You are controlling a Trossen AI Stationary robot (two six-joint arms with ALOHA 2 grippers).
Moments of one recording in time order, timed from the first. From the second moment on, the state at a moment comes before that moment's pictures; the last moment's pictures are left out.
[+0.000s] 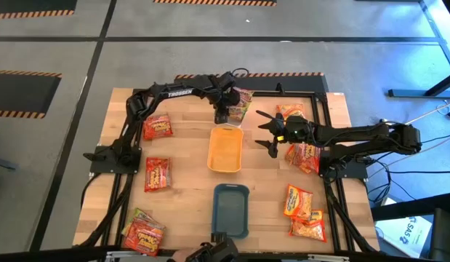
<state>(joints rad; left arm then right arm) 0.55 2.13 1.74 -0.74 0.20 0.48 -0.25 1.12 0.43 0.24 -0.02 0.00</state>
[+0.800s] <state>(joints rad) 0.47 2.13 1.74 -0.61 -0.02 0.59 -0.25 1.12 0.43 0.23 -0.02 0.00</state>
